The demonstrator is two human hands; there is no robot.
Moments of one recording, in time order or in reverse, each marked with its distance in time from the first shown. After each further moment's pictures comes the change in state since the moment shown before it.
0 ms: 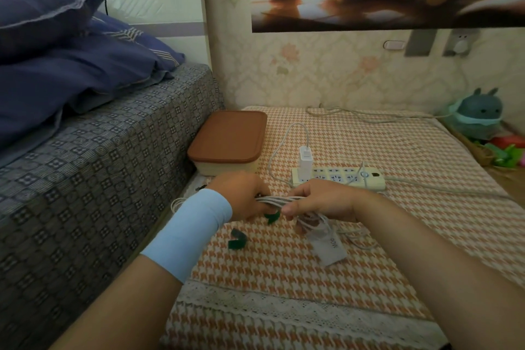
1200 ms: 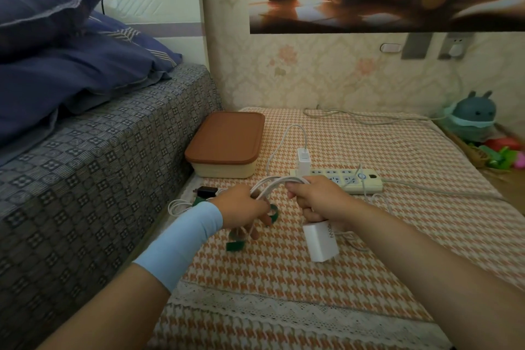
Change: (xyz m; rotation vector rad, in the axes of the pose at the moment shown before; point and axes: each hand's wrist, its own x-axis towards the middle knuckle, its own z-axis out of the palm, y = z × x) left_hand -0.001 -0.003 0.023 -0.821 -0.150 -0.217; right_hand 0.005 -0.001 0.018 0.333 0.348 -0.024
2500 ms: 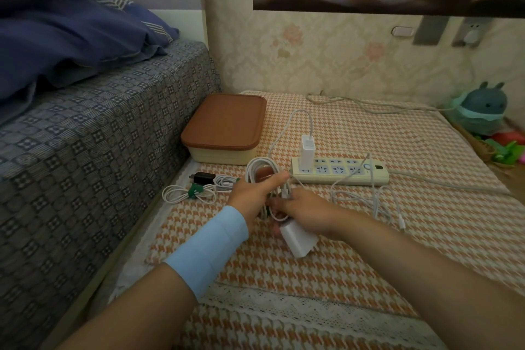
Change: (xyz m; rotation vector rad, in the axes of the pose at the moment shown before) left_hand 0.046 -0.020 0.047 -0.874 0.335 -0.037; right_hand 0.005 0.019 0.031 -0.300 -0.172 -0.017
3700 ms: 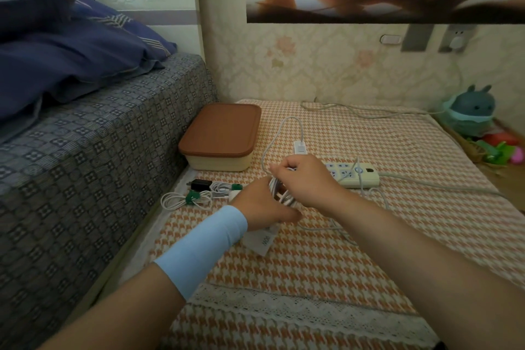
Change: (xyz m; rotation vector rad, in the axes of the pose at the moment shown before) left_hand -0.031 0.029 0.014 0.861 -0.240 0.238; right_hand 0.000 -0.029 -0.024 -0.121 0.489 -0.187
